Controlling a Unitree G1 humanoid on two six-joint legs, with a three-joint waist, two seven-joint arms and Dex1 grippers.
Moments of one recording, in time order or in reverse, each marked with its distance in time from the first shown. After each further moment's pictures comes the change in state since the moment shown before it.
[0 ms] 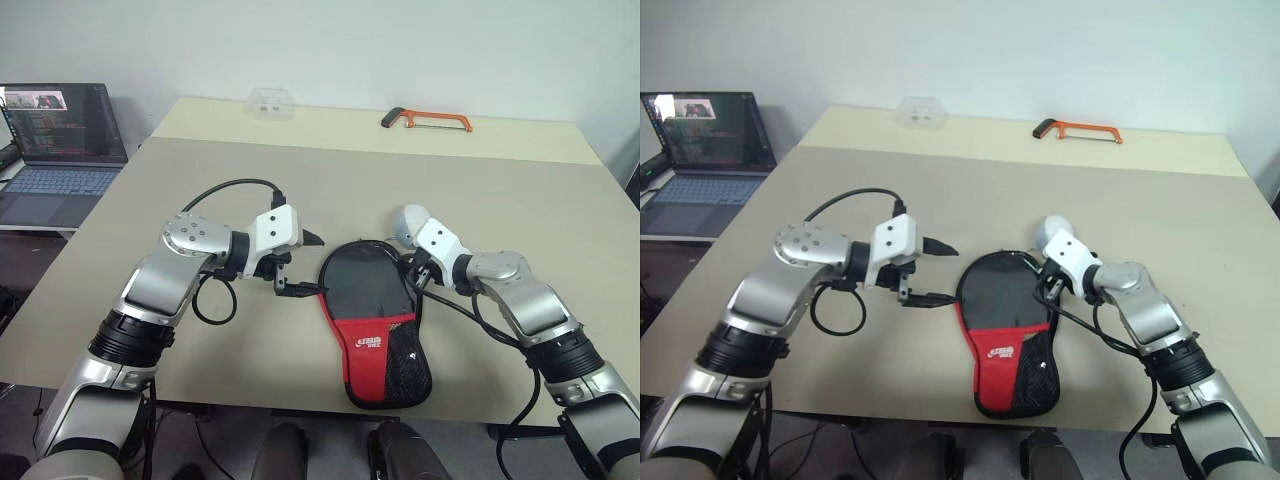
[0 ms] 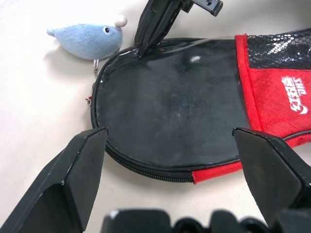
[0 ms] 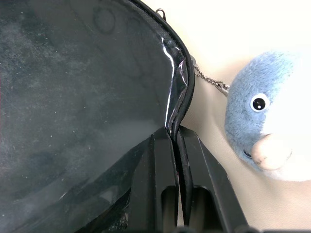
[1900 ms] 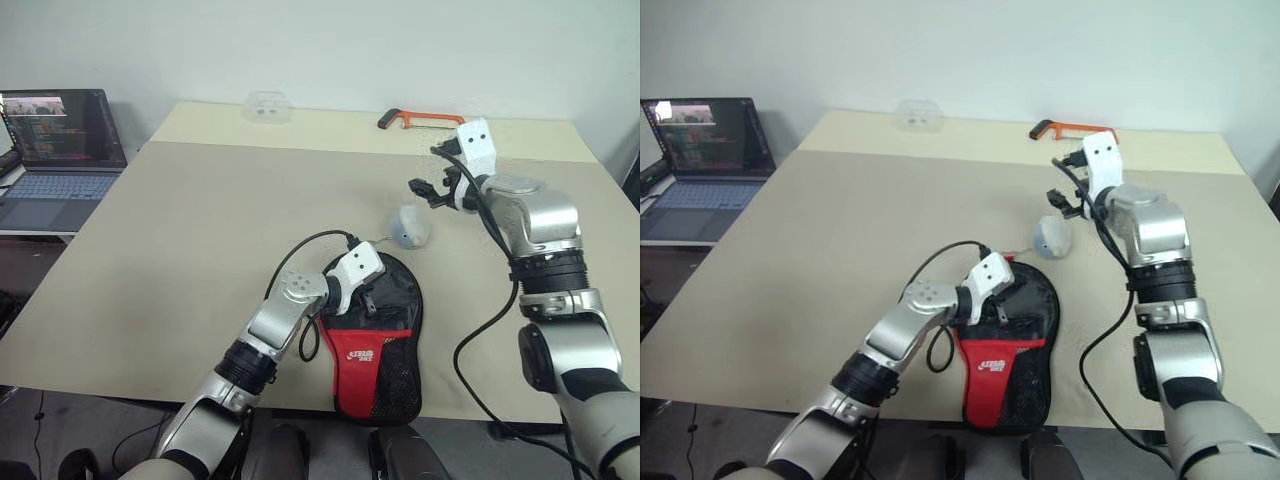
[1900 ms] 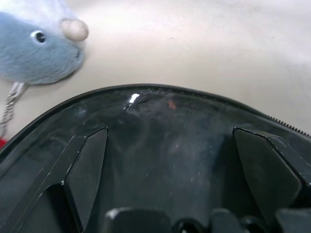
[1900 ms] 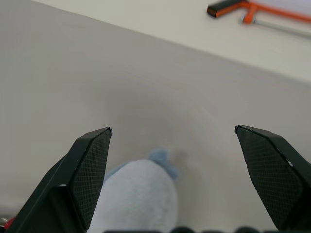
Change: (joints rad) left arm 0.099 -0.492 -0.151 0.193 0.134 0.012 0.415; right arm -0.433 0.204 -0.343 0.394 0.092 0.283 -0.304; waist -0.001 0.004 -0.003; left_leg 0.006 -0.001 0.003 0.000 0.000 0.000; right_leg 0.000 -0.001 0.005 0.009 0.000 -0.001
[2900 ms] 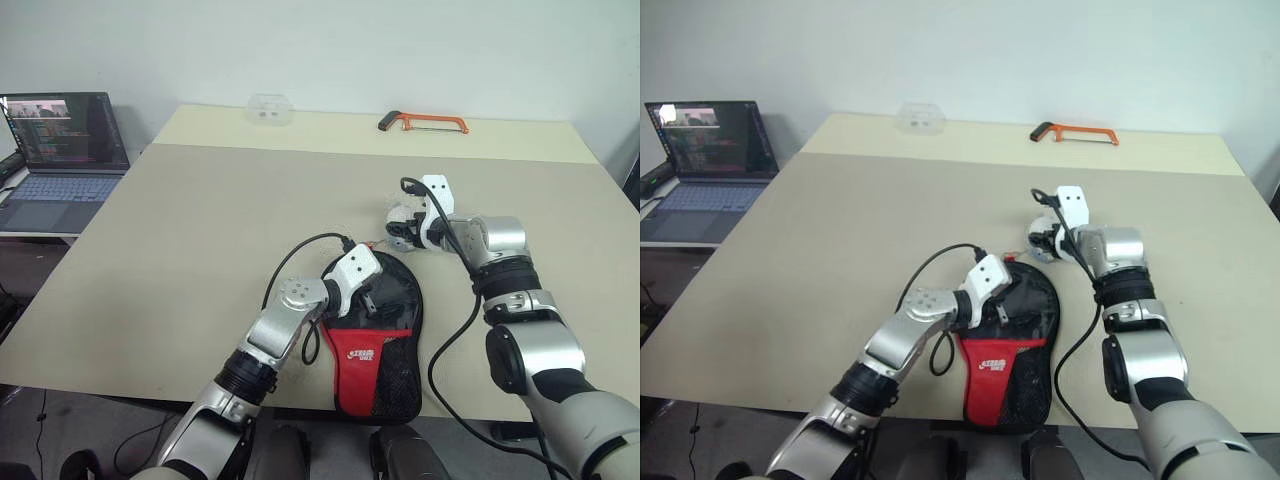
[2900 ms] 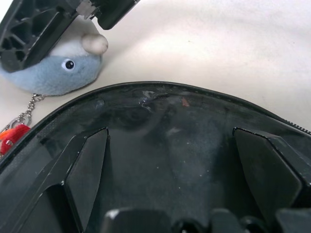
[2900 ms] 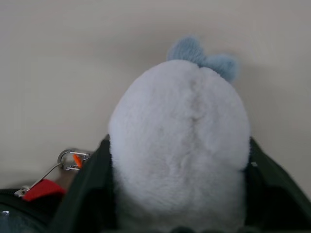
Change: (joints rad) left arm 0.031 -0.025 0.004 -0.015 0.014 -0.017 0.082; right arm -0.009 0.124 -0.040 0.253 0.028 0.014 -0.078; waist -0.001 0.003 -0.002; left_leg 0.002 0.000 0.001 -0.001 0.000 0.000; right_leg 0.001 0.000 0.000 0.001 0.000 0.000
